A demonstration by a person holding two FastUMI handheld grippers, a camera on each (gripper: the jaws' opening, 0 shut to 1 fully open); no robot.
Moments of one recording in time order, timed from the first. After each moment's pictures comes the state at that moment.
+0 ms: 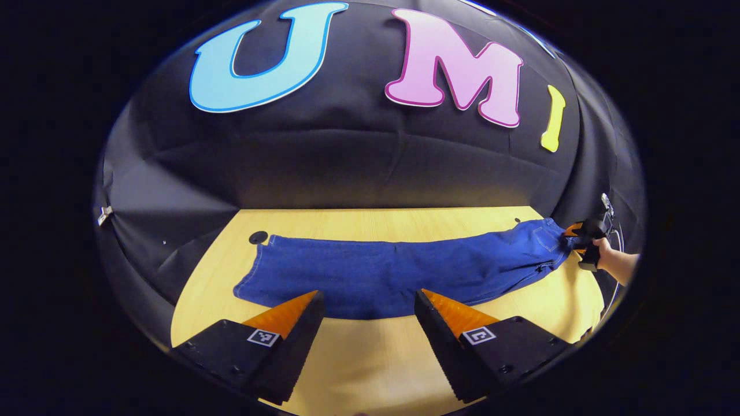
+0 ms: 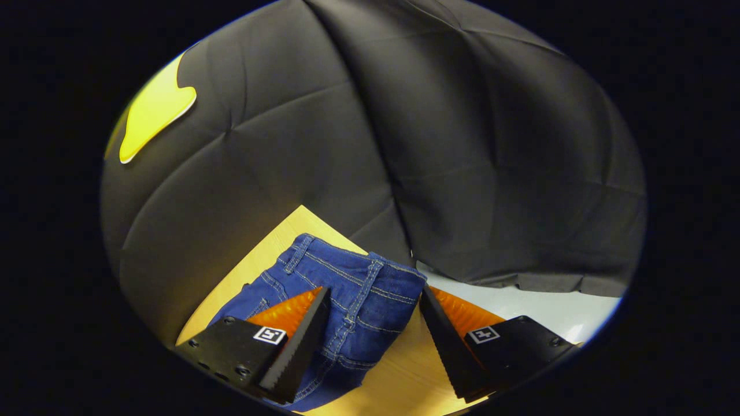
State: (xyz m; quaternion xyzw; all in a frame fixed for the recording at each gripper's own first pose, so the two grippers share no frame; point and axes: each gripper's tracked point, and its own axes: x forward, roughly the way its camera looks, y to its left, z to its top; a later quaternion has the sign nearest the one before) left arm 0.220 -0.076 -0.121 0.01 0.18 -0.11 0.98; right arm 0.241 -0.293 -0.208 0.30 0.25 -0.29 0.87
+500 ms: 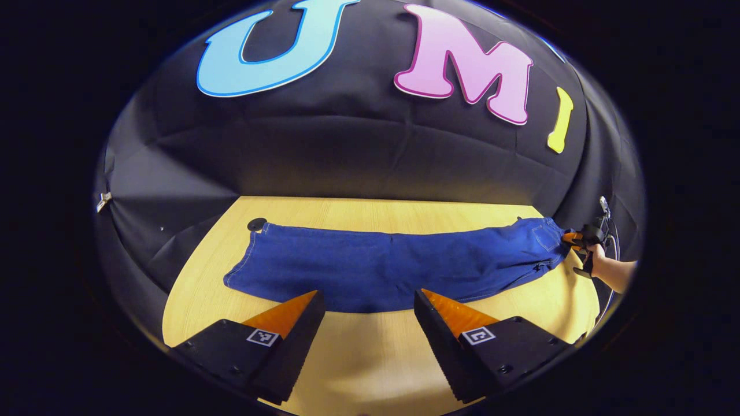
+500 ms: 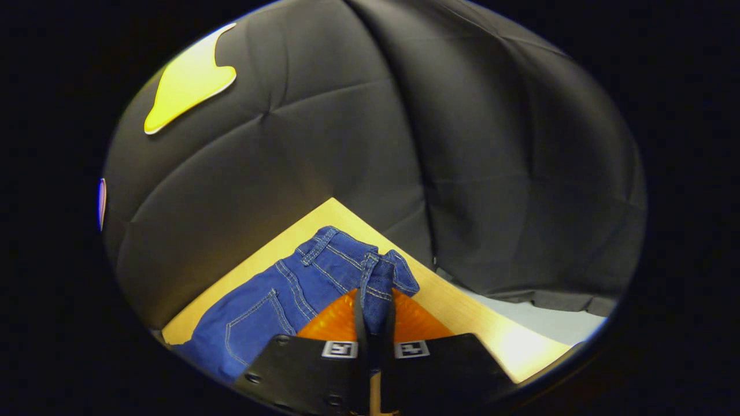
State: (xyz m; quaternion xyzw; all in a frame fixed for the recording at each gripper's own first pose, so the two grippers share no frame) left arm 0.217 -0.070 -0.137 0.00 0.21 -0.10 0.97; right arm 0.257 -0.274 -0.218 0.30 0.24 -0.21 0.90
